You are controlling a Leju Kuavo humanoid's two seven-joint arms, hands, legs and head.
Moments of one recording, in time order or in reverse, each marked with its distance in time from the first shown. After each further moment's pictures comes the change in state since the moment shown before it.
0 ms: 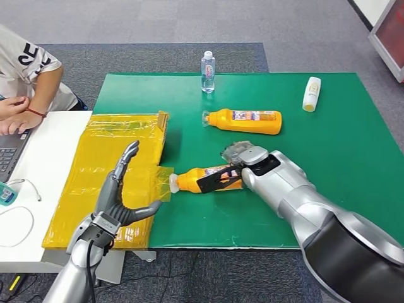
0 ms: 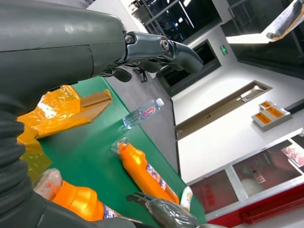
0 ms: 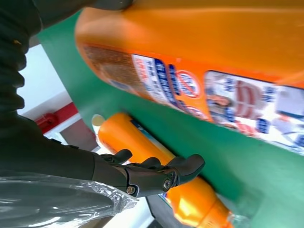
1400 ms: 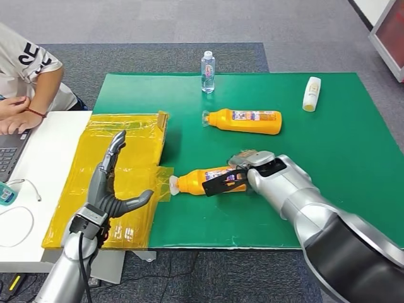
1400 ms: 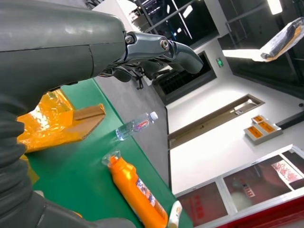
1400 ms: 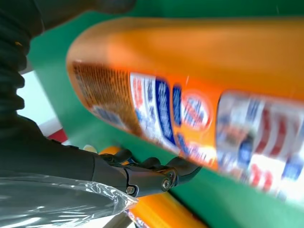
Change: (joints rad) left arm -0.039 0.033 0.005 0.000 0.093 0.021 0.000; right arm 0.024 -0.014 -0.096 0.049 -0.017 0.039 -0.036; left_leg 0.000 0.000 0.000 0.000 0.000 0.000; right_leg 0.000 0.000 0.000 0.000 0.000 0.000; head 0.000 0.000
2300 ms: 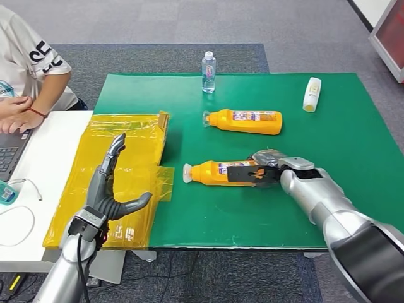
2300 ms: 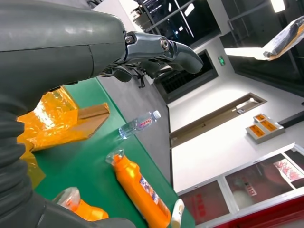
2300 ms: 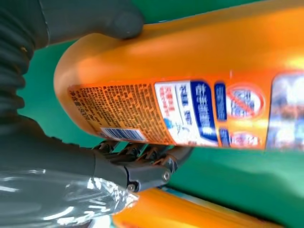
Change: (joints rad) left arm 0.012 0.014 -0.002 -0.001 0.014 -0.005 0.000; right arm 0.075 -0.180 -0.196 -0.035 -0.162 -0.136 -0.147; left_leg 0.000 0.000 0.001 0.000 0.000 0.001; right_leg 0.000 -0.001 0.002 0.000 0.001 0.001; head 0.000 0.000
